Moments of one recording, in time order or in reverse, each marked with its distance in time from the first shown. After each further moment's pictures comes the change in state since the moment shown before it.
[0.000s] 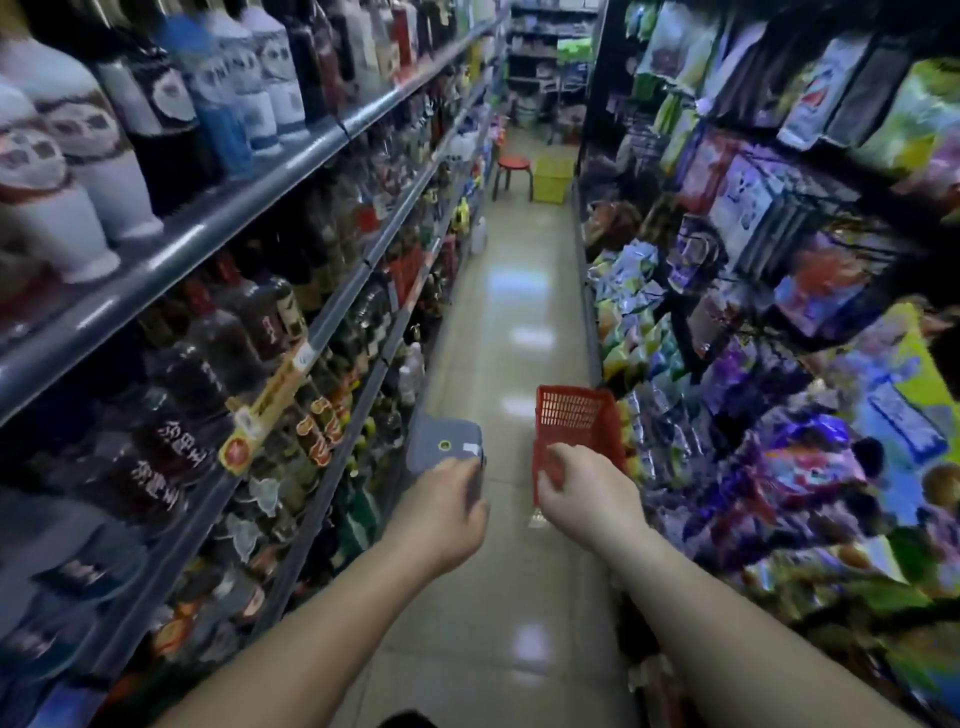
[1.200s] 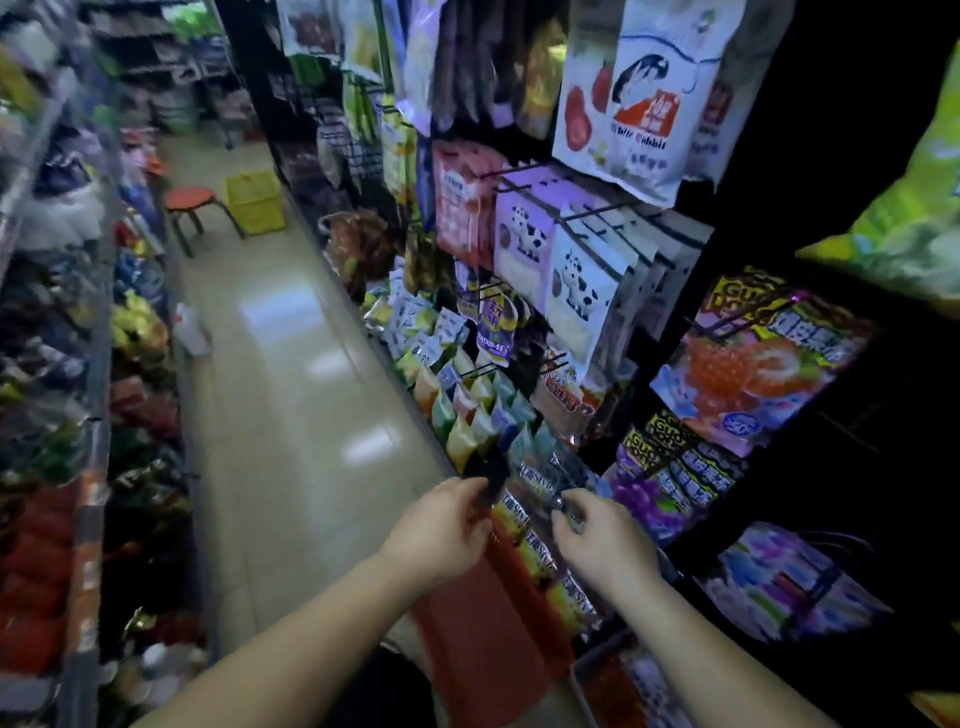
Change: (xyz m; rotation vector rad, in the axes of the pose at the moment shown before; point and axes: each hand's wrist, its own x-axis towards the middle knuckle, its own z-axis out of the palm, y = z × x) left_hand 0.764 0.200 0.087 0.097 -0.442 0.605; right_hand 0.561 0.289 -0.084 0.340 0.131 0.745
